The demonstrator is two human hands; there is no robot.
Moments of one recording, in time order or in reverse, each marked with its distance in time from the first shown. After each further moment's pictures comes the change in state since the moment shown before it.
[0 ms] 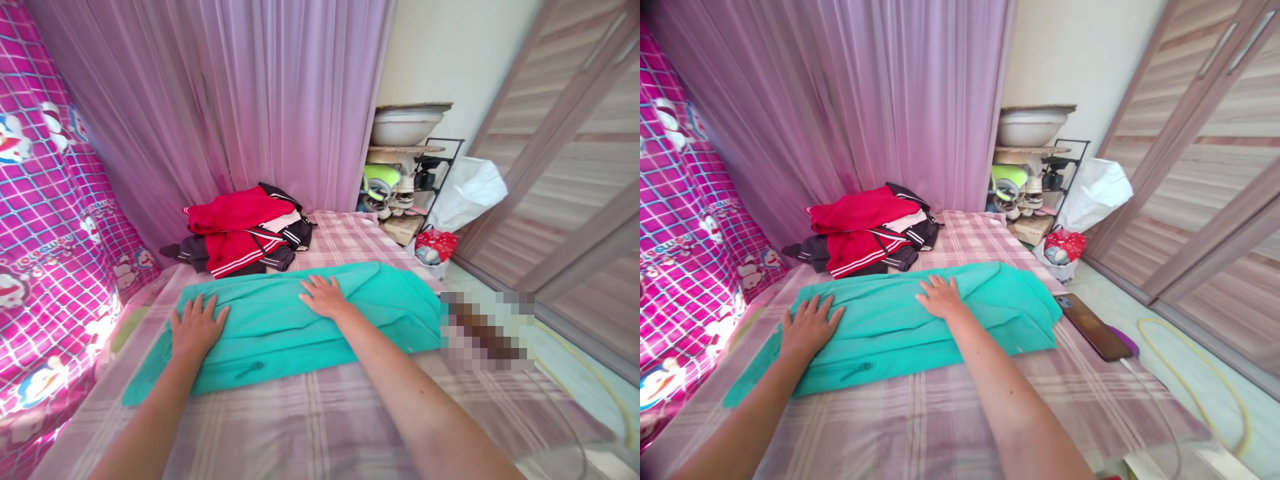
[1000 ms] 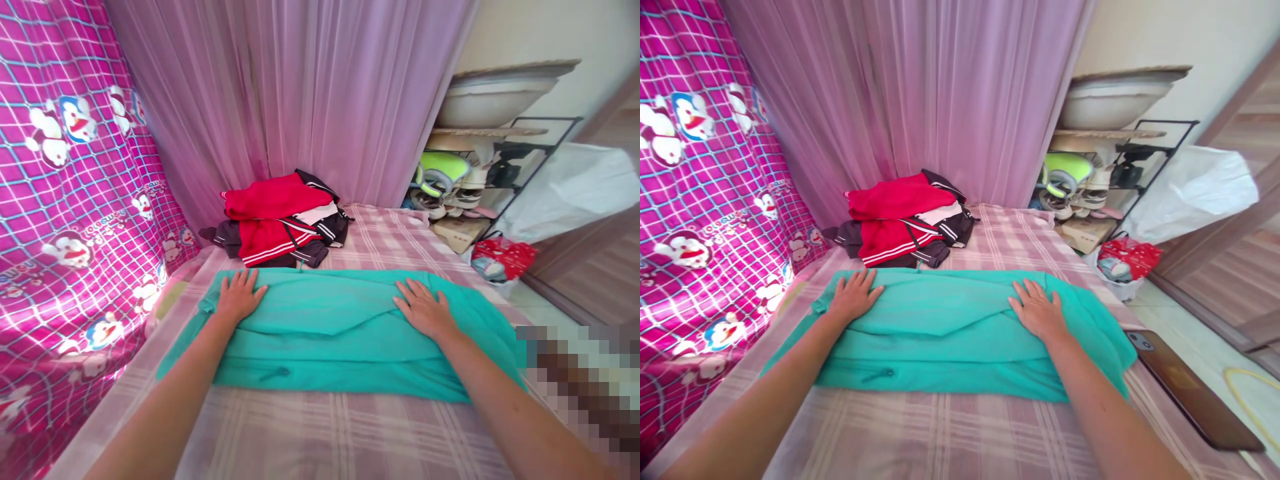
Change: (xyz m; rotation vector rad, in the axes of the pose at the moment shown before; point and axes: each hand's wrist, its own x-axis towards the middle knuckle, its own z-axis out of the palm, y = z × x) left_hand 0.048 0.011 0.009 -0.103 -0.131 0.100; right_hand -0.027 0.153 0.029 -0.205 0.150 0.291
